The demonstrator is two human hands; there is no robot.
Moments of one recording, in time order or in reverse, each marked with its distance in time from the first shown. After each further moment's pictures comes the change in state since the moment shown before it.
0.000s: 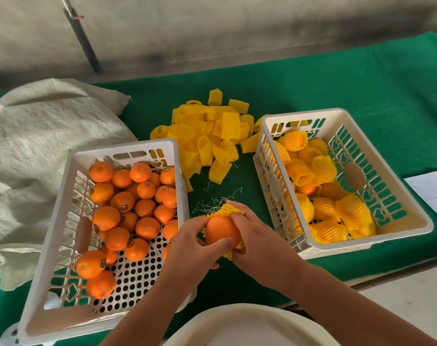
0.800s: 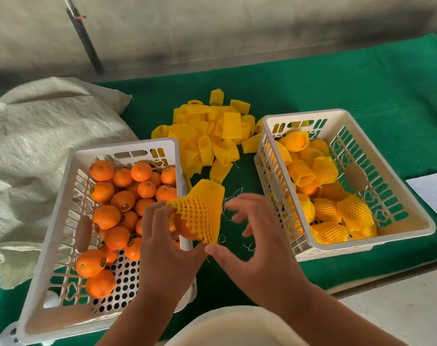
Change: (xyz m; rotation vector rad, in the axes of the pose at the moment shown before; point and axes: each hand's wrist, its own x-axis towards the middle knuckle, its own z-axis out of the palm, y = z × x) left_hand -0.016 0.000 -0.024 0.254 0.541 0.558; right_hand -0.024 -0.060 -0.015 0.208 0.415 -0.139
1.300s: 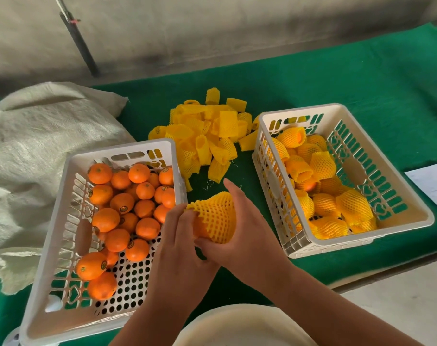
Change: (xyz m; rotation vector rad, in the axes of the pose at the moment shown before) left_hand -0.014 0.006 0.010 0.208 -0.185 0.077; right_hand 0.017 0.009 0.015 -0.038 -0.122 0.251
